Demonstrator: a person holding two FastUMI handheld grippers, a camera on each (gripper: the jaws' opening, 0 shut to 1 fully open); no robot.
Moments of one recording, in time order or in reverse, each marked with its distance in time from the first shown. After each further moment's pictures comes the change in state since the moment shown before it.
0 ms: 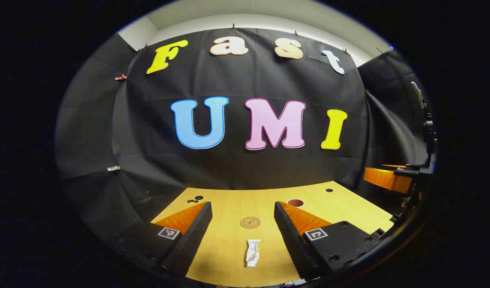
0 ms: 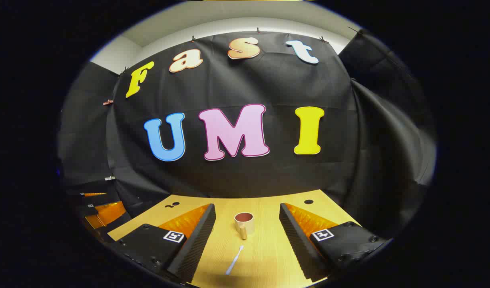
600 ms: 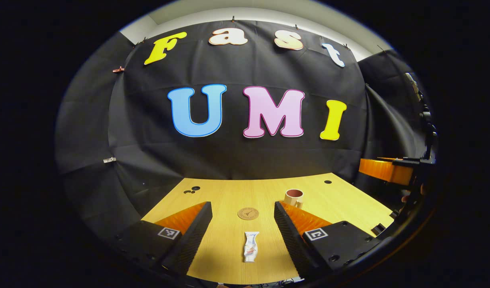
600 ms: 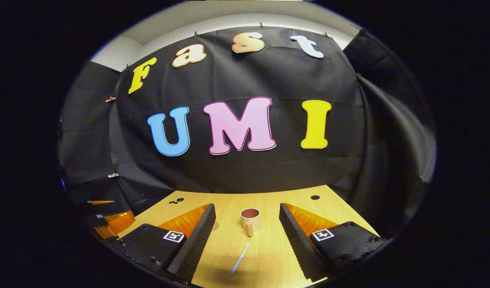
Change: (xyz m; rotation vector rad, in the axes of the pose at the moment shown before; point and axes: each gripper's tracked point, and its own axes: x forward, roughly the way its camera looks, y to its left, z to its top) left arm 0.006 0.000 -0.035 -0.005 0.072 -0.013; right arm 0.012 0.013 -0.016 0.019 0.042 0.036
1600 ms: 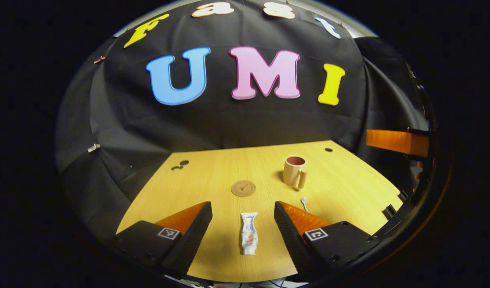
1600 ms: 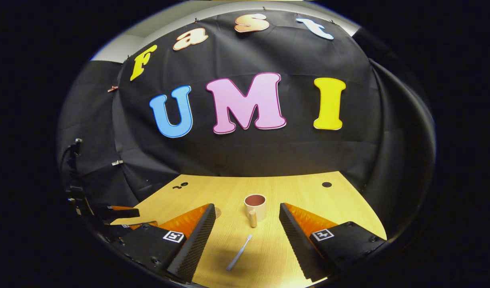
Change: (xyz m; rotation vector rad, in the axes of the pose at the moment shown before) left arm 0.080 -0.019 -0.098 0.049 0.302 -0.056; right arm 0.051 -0.007 -0.054 -0.004 0.165 0.099
